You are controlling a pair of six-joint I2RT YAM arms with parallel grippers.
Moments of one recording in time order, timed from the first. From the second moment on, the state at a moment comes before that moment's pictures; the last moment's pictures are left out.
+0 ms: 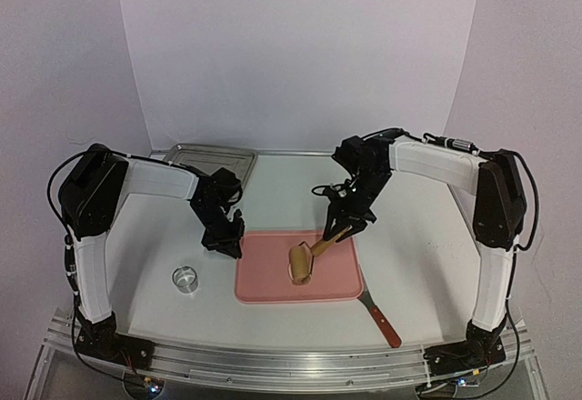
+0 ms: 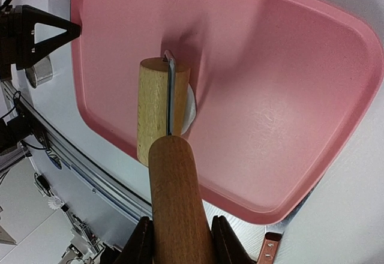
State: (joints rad) left arm -0.63 2.00 1.31 -0.71 0.35 -0.61; right arm 0.64 2.02 1.70 -1.16 -0.48 0.37
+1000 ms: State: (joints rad) left arm -0.63 2.00 1.32 -0.72 0.32 -0.60; right arm 0.64 2.03 1.70 -1.13 -0.50 0.38
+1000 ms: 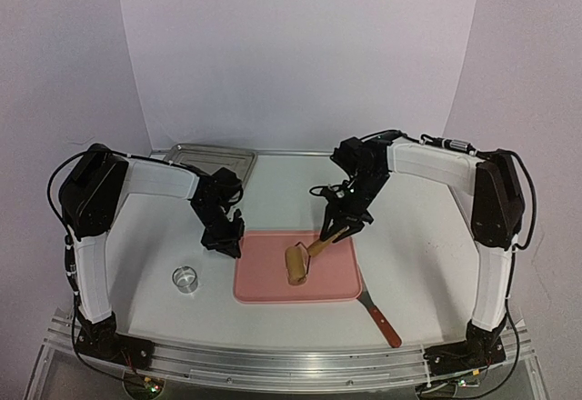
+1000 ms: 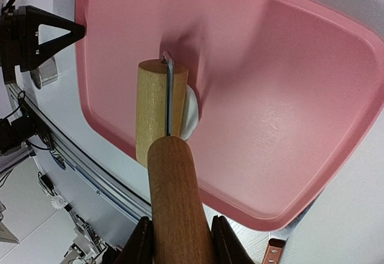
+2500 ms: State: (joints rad) left arm -0.63 2.01 1.35 -0.76 0.31 -0.60; right arm 0.63 2.04 1.66 -1.08 -0.55 0.36
